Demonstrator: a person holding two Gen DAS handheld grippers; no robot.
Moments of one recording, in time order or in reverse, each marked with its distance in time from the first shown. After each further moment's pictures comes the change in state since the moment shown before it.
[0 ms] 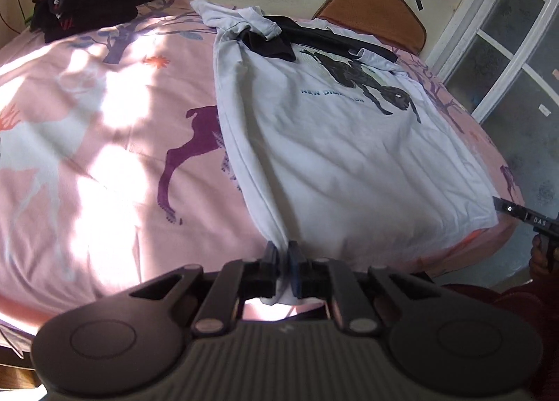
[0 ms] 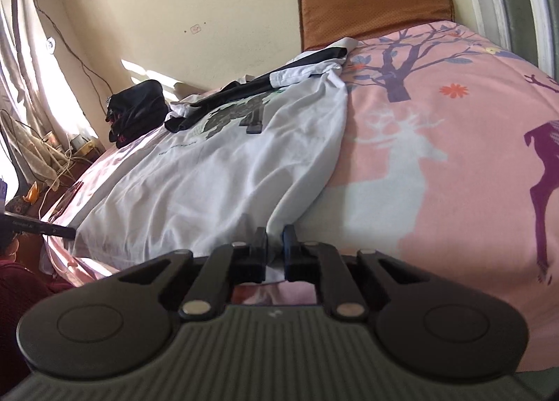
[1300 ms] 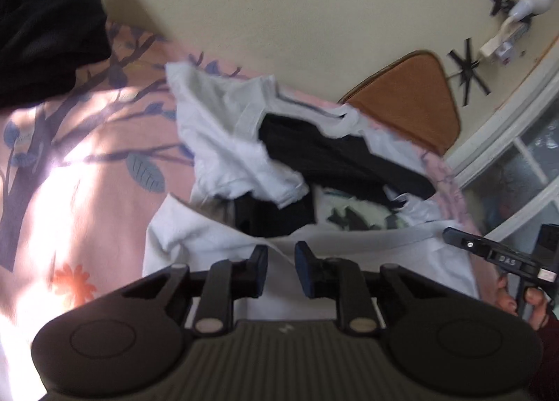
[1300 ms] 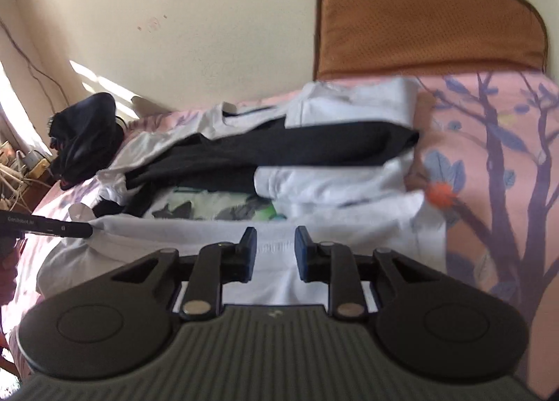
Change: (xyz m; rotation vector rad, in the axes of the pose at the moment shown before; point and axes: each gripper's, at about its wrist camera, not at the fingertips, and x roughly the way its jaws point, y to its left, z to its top) left arm 0.114 0.041 0.219 -0.128 -0.116 -0.101; right arm 0.197 -0.012 0.195 -0.089 0.106 -0.018
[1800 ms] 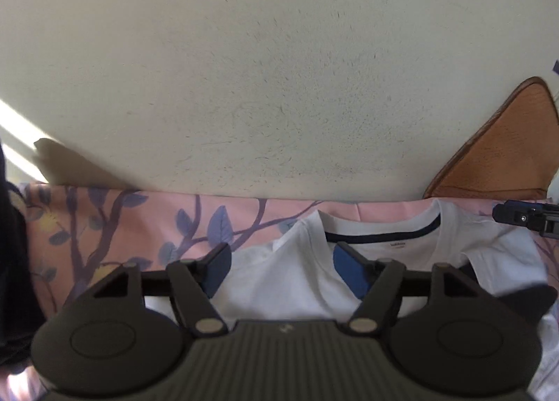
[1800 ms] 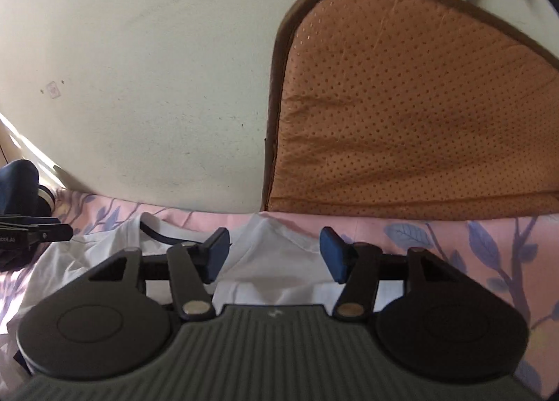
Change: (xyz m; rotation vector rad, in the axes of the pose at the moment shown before) left arm 0.173 -0.027 0.176 0.178 0.001 0.350; right arm 0.146 -0.053 0.146 0.009 -0.001 -0.136
